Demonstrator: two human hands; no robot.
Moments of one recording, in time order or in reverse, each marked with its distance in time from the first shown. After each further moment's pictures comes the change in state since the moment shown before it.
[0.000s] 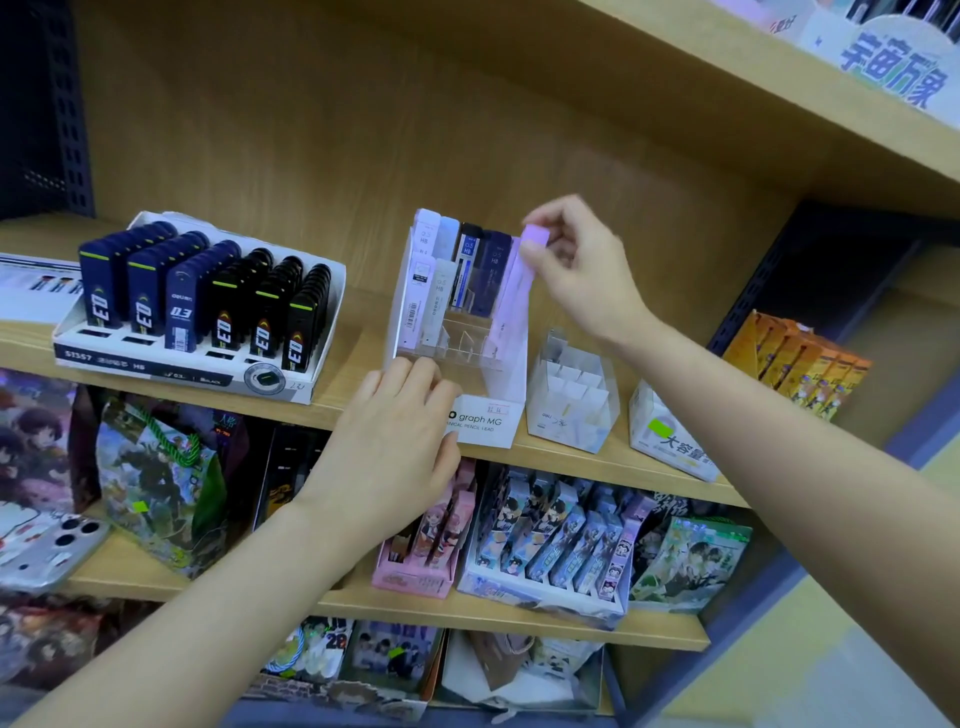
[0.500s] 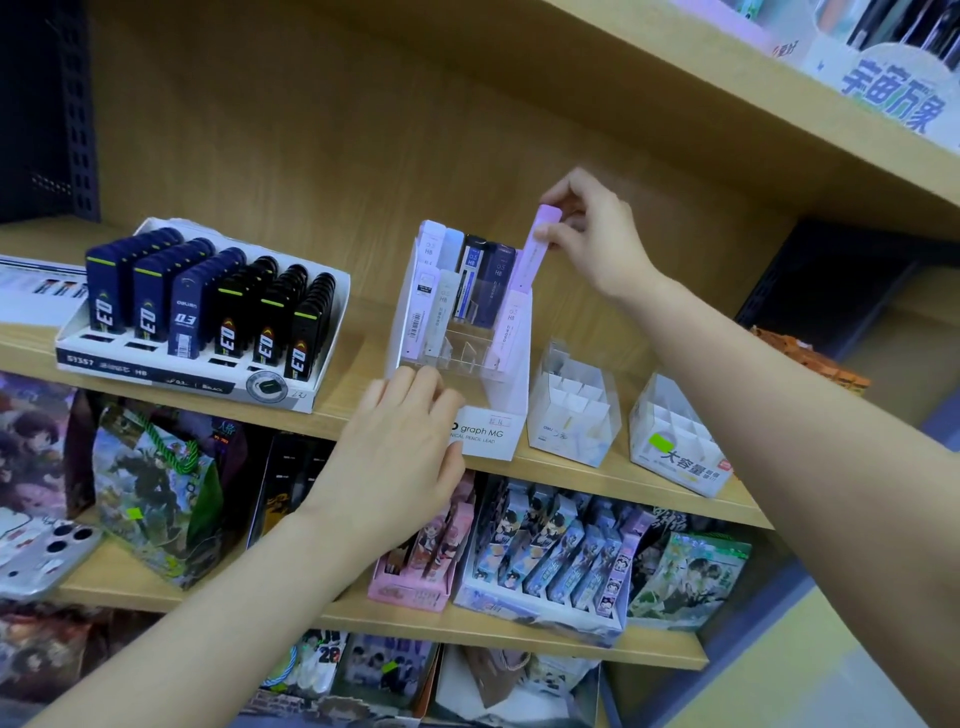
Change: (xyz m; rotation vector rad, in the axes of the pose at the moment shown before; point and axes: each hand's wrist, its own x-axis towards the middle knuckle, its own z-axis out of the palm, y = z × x) left_hand 0.001 0.000 0.003 0.012 0.026 -0.013; right_hand 0.047 0.011 -0.014 -0.142 -0.061 0.043
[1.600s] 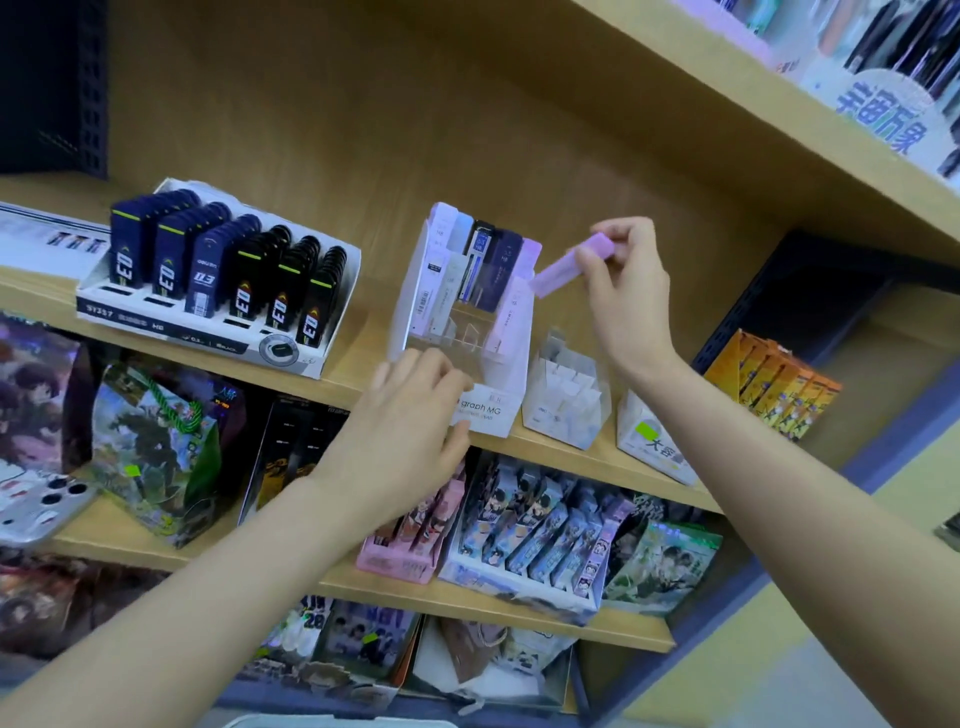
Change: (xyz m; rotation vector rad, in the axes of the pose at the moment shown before) left_hand -0.012 0.007 -0.009 -0.332 -0.015 -0.054; right_hand -0.079 -0.027 0.002 0.040 0.247 0.095
